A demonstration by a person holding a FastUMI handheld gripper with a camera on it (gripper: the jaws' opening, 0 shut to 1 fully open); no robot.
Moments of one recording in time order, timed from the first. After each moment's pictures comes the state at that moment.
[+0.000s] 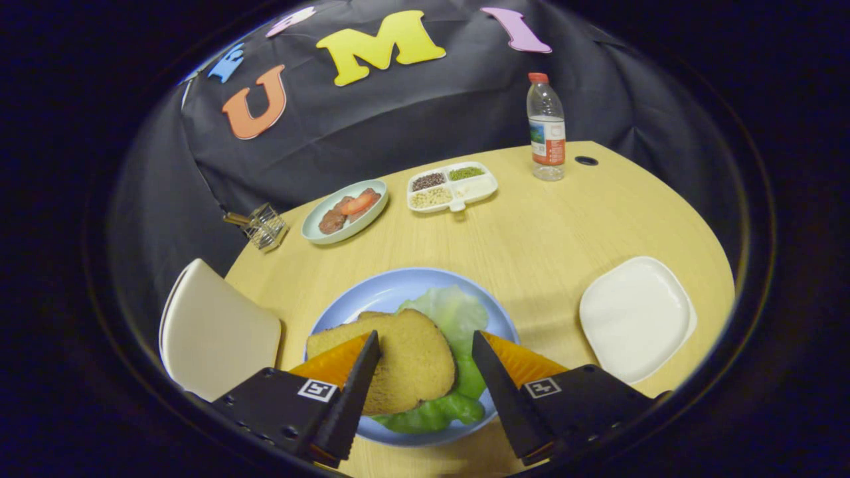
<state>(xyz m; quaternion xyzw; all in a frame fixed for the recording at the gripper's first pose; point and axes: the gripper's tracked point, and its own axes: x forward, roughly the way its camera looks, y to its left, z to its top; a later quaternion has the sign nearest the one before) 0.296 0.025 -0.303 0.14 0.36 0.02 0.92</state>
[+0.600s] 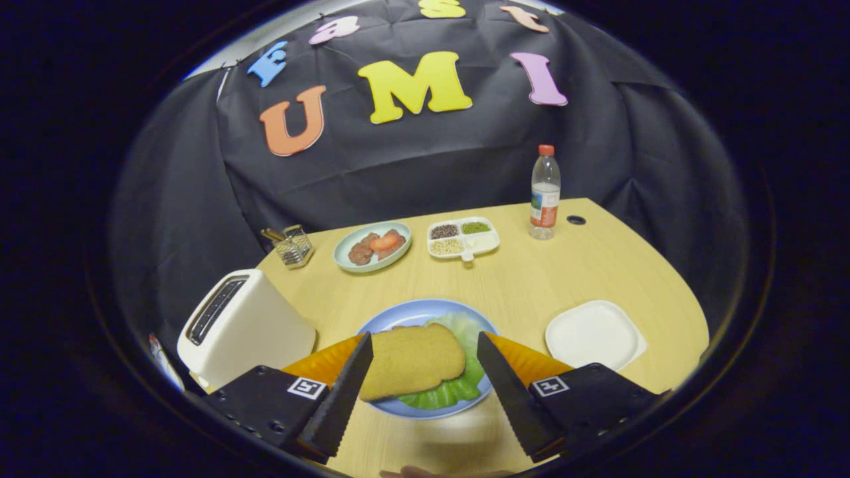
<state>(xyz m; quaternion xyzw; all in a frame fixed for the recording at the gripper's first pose) 0.235 0.034 -0.211 0.07 0.27 0.03 0.96</state>
